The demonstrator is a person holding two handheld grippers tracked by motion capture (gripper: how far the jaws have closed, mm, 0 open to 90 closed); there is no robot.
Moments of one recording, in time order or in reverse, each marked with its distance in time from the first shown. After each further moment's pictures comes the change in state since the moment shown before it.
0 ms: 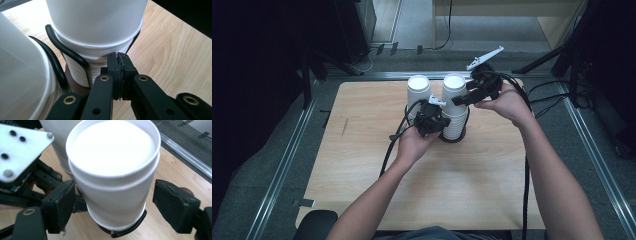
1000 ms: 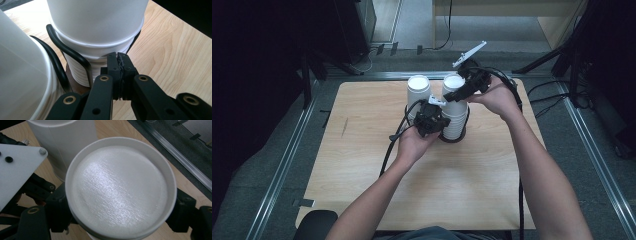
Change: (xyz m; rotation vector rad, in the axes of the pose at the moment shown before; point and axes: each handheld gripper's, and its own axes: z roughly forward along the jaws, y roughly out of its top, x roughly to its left) left arm 0.000 -0.001 0.000 -0.001 0.003 0.002; right arm 0.009 0.027 0.017 0.063 -0.059 -0.068
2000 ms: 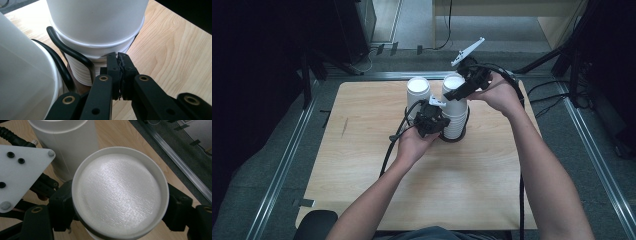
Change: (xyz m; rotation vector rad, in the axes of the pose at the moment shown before) left arm -0.001 -0.001 0.000 -0.001 0.018 0.017; right arm 0.002 0.008 -0.008 0.016 0.007 -0.079
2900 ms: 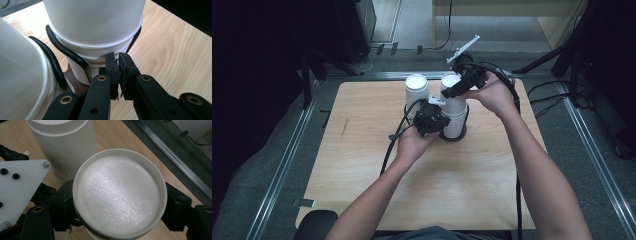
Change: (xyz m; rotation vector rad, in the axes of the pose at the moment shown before) left arm 0.001 0.003 -0.003 -0.004 -0.005 -0.002; right arm 0.010 0.012 0.000 0.031 -0.078 0.070
